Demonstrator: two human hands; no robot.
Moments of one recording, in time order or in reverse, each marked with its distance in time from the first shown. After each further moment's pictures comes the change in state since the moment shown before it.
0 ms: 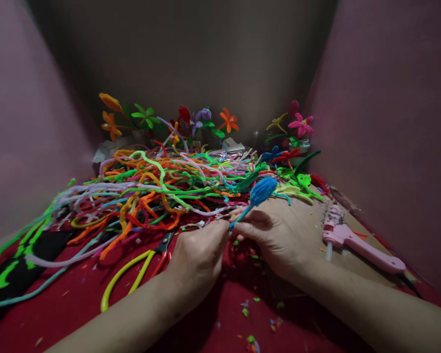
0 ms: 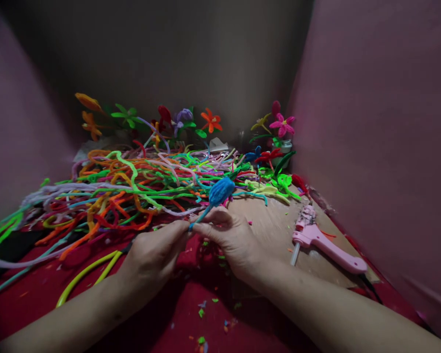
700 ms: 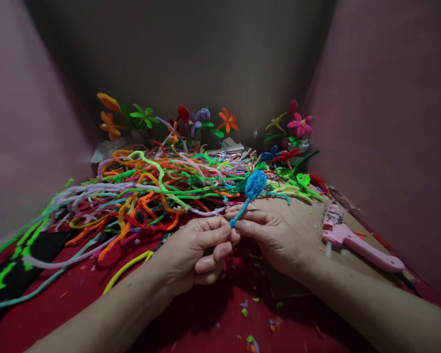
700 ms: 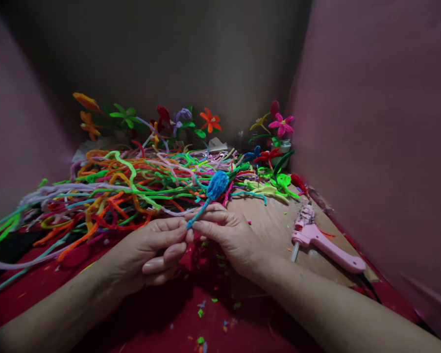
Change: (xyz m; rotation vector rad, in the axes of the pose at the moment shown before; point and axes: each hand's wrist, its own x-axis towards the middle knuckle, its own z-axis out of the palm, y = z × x) left_hand 0.014 0.001 -0.014 -1.429 -0.449 -0.754; right_hand 0.005 0.002 -0.011 -0.166 -0.198 -0.152
